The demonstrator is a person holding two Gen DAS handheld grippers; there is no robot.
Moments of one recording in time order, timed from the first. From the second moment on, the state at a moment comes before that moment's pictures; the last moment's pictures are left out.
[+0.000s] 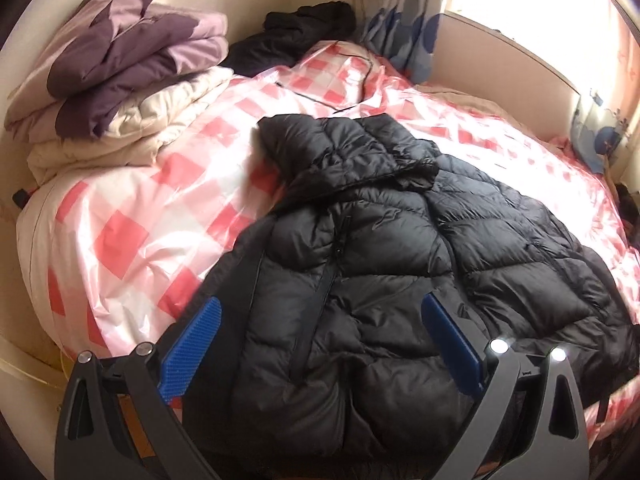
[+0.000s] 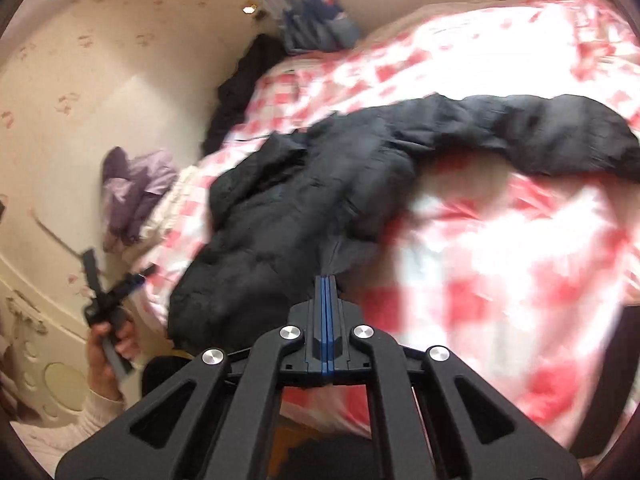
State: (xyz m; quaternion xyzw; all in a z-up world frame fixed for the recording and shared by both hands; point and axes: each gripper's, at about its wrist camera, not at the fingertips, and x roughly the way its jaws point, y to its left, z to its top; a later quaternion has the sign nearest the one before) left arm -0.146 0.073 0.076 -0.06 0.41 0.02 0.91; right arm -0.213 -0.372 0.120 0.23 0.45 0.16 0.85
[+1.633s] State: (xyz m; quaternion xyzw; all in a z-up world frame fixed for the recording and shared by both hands) left arm 0.129 0.123 0.180 0.07 0.28 0.31 0.91; right arm 0.005 -0.300 -0.021 0.43 0.40 0.13 0.80
